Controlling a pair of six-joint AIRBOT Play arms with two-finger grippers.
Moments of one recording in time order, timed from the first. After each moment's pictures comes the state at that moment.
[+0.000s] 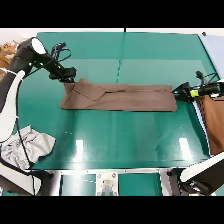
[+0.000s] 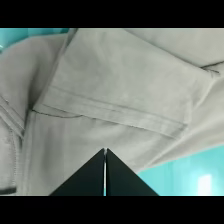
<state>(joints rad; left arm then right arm) -0.09 -1.74 1.74 1.21 -1.35 -1.48 -0.52 -1.97 1.56 -0.84 1.42 1.17</state>
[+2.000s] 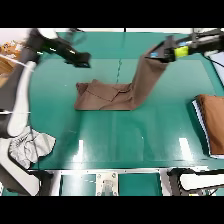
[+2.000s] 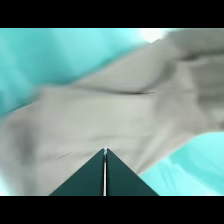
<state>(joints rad) -0.14 -1.81 2.08 1.08 -1.42 -1.41 0.03 -1.55 1.77 -0.60 1.41 1.37</state>
